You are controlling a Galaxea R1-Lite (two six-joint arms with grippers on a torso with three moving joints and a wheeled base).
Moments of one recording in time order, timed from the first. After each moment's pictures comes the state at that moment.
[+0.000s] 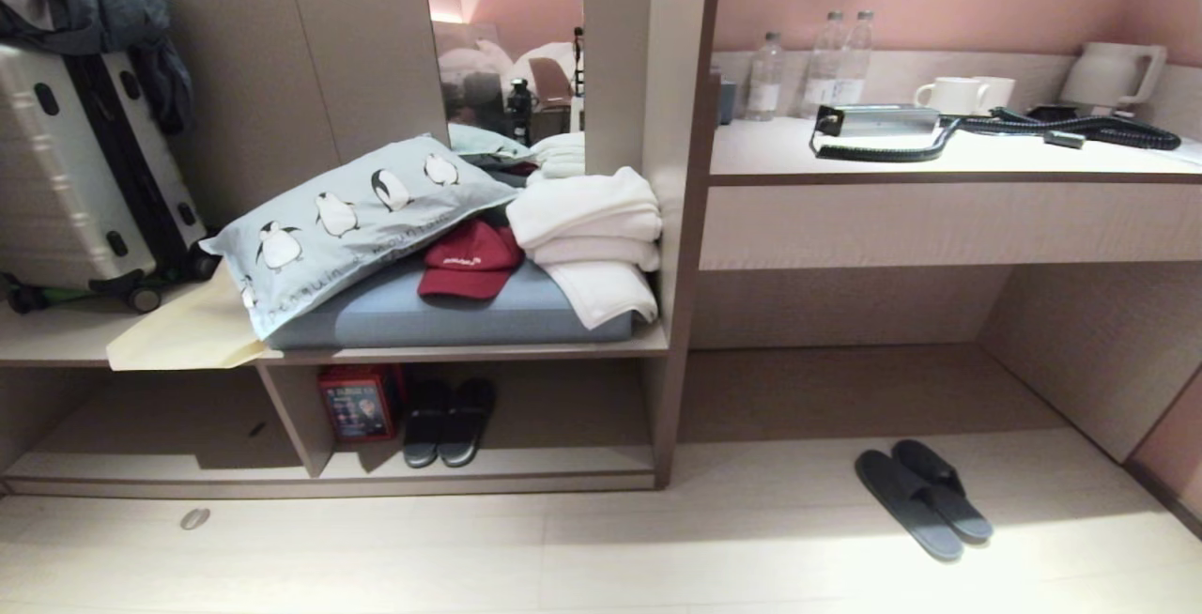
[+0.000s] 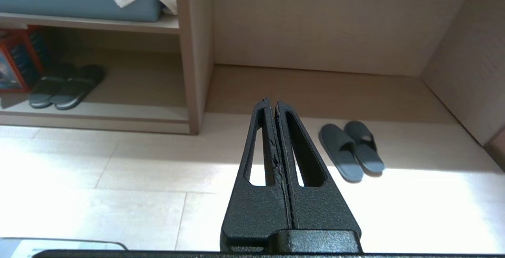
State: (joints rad) left arm 0.00 0.00 0.00 0.00 0.00 -0.02; right arm -0.02 0.00 0.00 0.00 0.00 -0.04
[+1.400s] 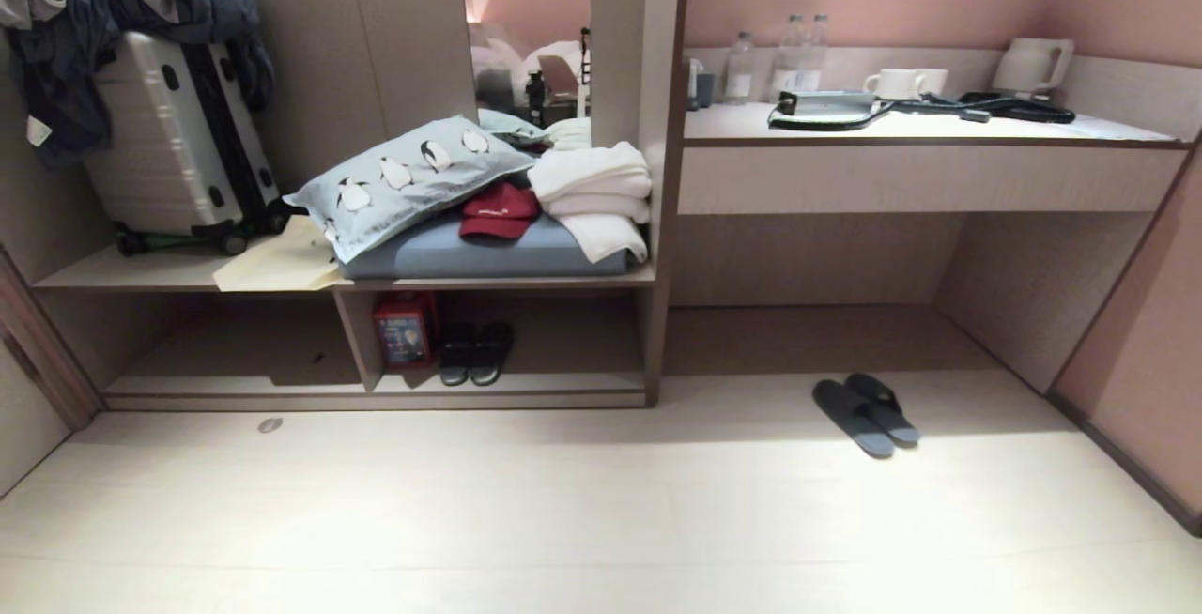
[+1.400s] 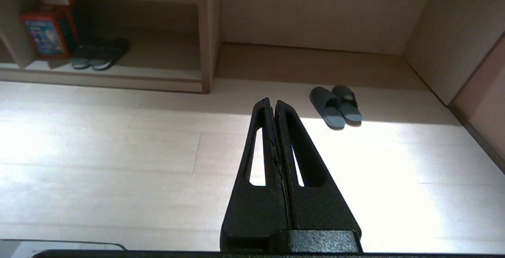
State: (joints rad) left arm 0.00 0.00 0.00 0.00 0.00 -0.02; right arm -0.02 0.00 0.00 0.00 0.00 -0.04
